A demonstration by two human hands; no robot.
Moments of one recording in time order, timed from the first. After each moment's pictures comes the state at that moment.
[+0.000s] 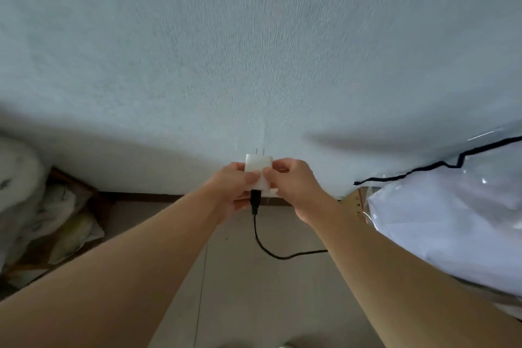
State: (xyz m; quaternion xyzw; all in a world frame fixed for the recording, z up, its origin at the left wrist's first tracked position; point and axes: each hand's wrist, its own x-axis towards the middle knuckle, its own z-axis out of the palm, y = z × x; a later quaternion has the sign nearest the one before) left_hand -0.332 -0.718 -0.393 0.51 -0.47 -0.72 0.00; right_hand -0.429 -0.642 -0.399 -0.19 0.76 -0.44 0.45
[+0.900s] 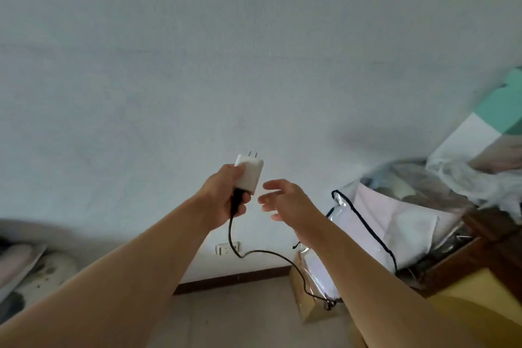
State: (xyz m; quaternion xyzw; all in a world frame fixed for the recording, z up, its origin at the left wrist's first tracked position) left_hand -0.291 -0.626 -0.024 0.36 -0.50 -0.78 0.10; right_hand -0.376 -0.510 -0.040 -0.22 0.76 -0.50 0.36
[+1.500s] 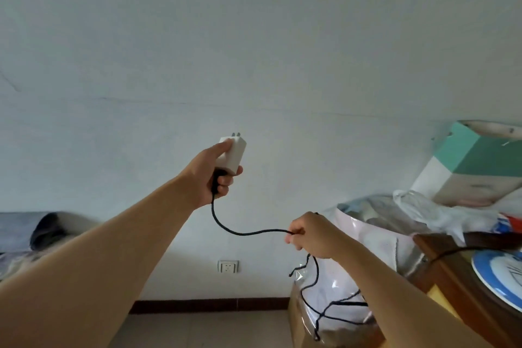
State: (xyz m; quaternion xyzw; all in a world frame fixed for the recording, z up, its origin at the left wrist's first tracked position) left_hand -0.217 -0.521 0.106 0.30 -0.52 -0.77 0.20; right_hand -0.367 -0.352 0.030 -0.48 0.83 -0.19 0.22
